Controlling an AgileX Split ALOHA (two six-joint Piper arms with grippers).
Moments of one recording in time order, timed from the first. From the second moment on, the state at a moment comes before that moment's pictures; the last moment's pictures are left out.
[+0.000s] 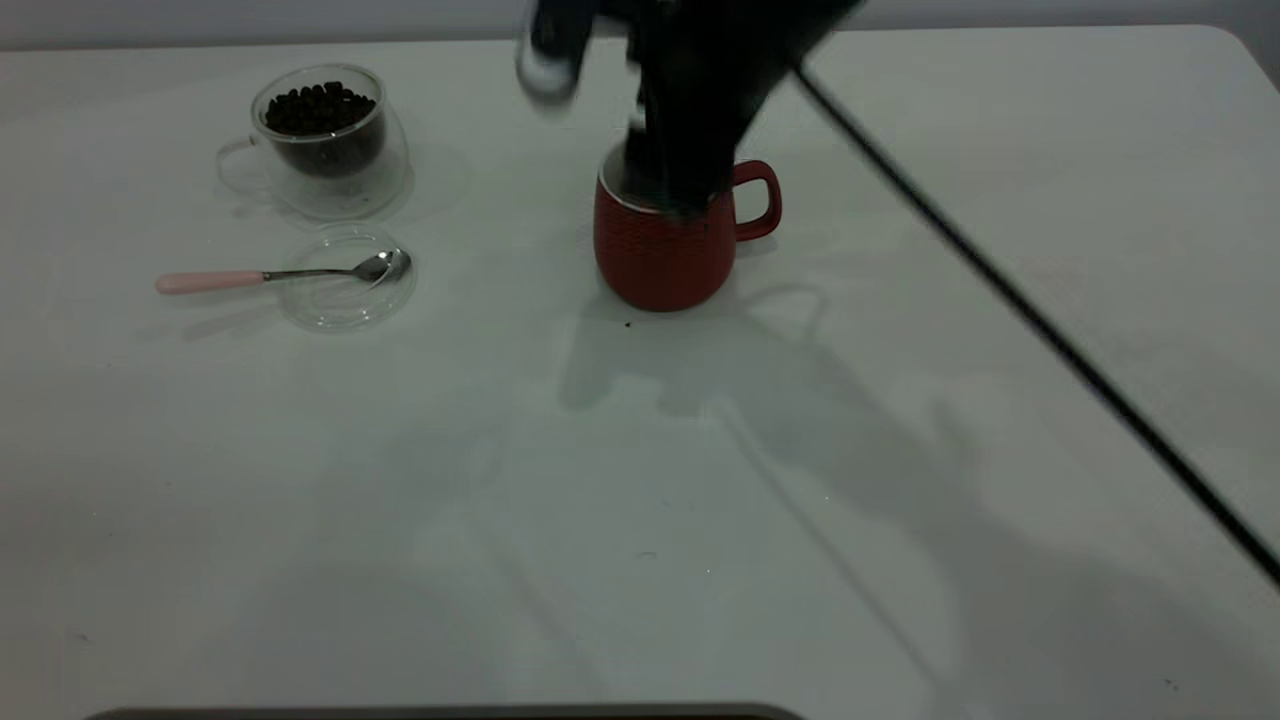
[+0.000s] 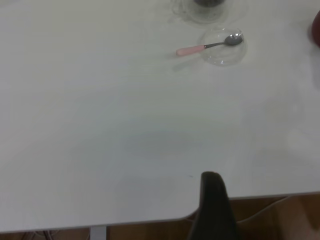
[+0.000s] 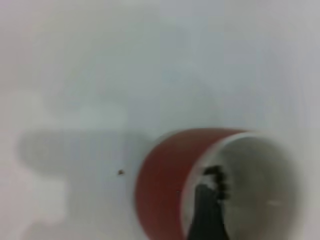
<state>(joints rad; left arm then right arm) 0.00 -0.02 -0.49 -0.06 1.13 0.06 0.60 2.19 -1.36 0.31 0.10 -1.11</state>
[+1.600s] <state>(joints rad) 0.00 -0.02 -0.49 -0.06 1.13 0.06 0.40 0.58 -0.72 -0.10 1.24 -0.03</state>
